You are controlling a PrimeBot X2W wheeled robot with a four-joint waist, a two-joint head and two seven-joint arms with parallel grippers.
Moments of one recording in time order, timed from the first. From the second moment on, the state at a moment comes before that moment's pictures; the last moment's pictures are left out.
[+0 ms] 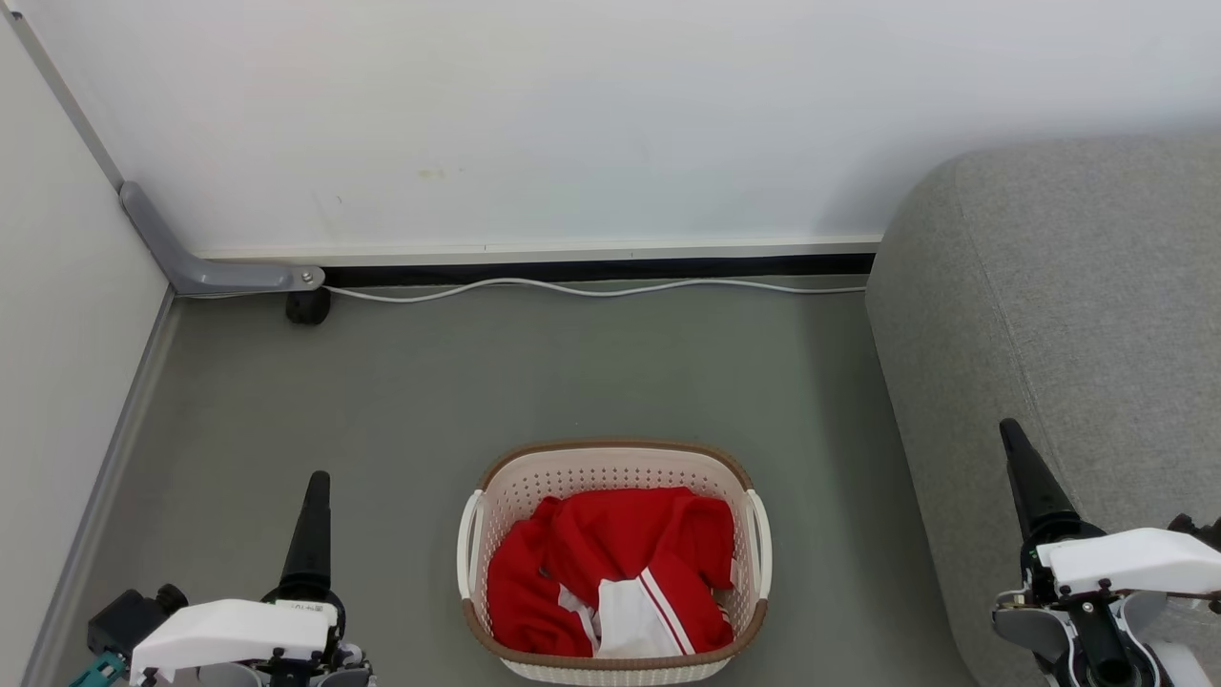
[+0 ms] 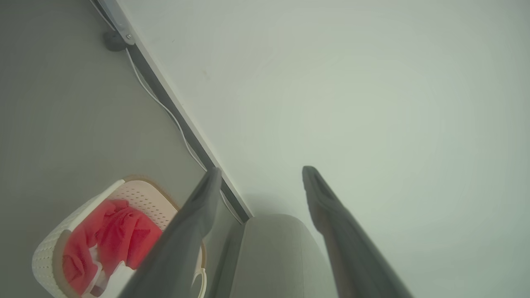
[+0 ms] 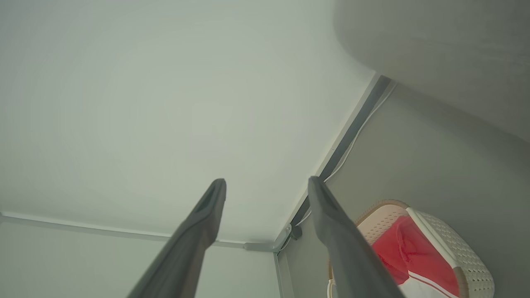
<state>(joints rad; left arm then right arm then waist) -0.08 0.01 0.04 0.35 -1.25 -0.12 -0.02 -0.17 -0.11 0.05 0.38 1.41 0.12 -0.02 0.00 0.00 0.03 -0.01</state>
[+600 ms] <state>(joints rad) -0.12 0.02 0.01 0.38 -0.95 -0.12 -0.07 -0.24 -0.15 0.11 0.42 1.12 0.12 -0.07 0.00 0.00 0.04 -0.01</state>
